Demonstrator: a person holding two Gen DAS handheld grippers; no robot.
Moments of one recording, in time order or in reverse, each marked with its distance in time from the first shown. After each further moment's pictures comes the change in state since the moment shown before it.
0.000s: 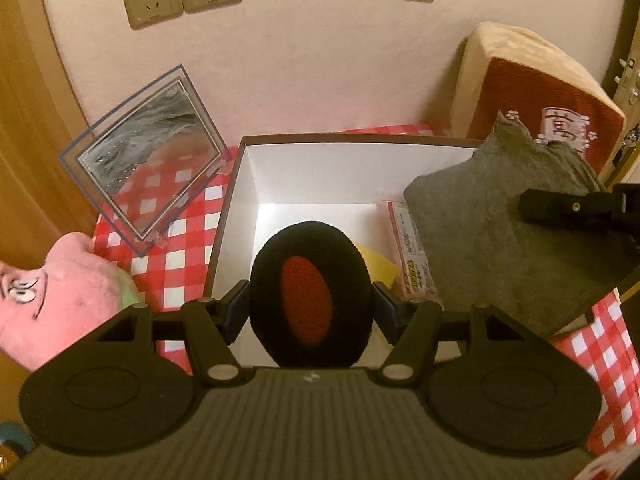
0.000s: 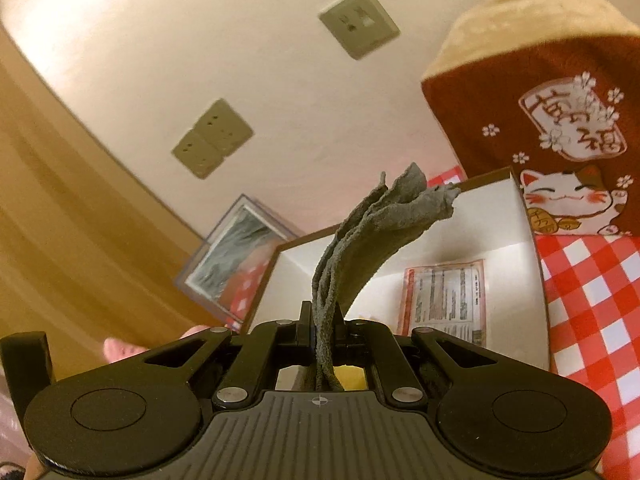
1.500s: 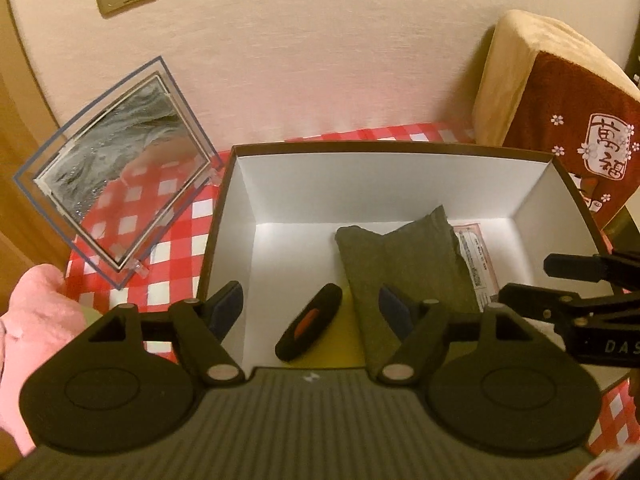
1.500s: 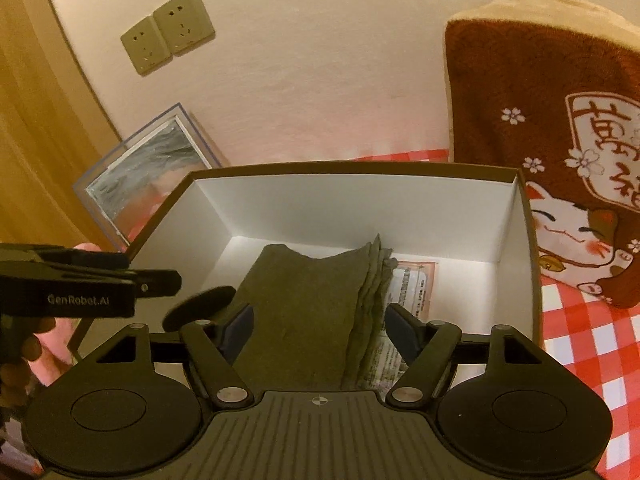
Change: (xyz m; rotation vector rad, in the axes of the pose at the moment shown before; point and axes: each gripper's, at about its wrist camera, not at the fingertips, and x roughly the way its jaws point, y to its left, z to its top) left arm 0.061 0.014 0.029 0.010 0.018 -0.004; right arm 0.072 -0.012 -0.009 -0.314 0.144 -0.246
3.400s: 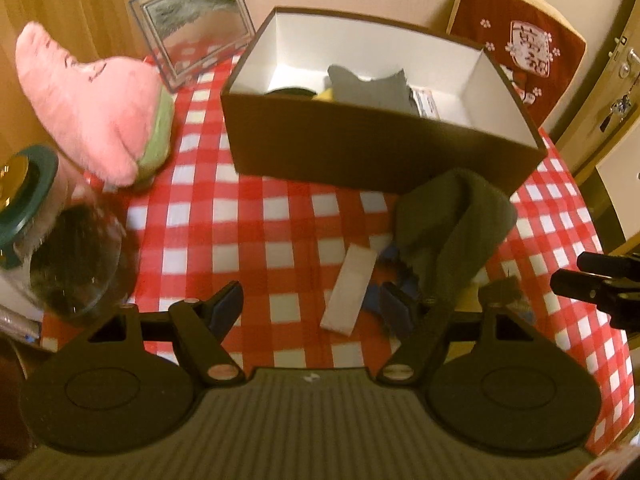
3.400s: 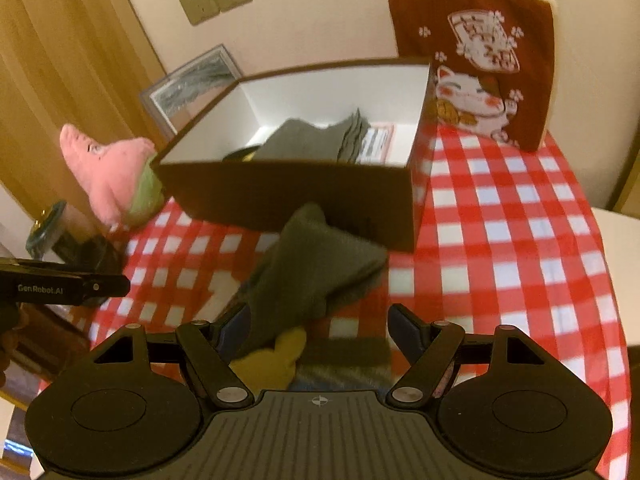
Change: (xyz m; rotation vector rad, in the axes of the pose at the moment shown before) left arm -0.146 -0.025 -0.197 -0.145 0.121 -0.006; right arm -0.167 0.020 -0.167 -0.016 0.093 -0.009
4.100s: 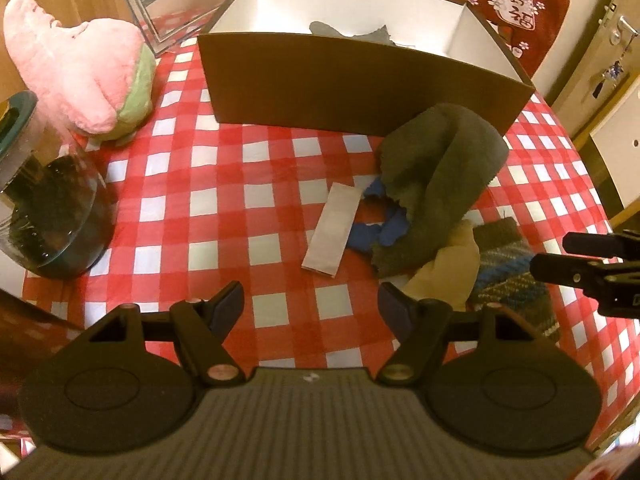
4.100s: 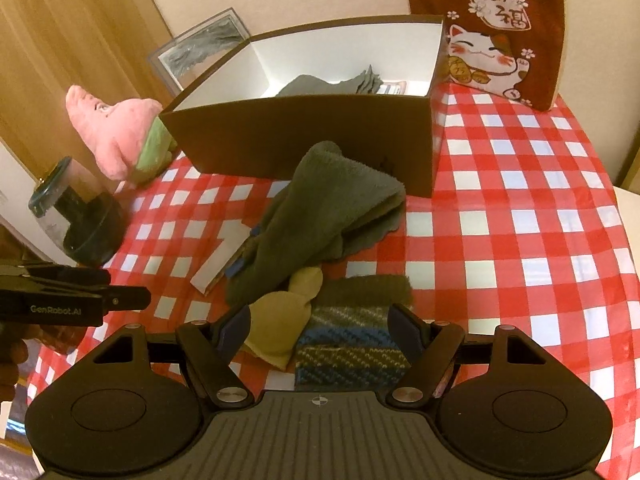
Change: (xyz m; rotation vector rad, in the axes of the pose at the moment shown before) left arm 0.012 -0.016 -0.040 0.038 0.047 -0.016; right arm 0.010 0.010 -0.032 -0.008 0.069 0.010
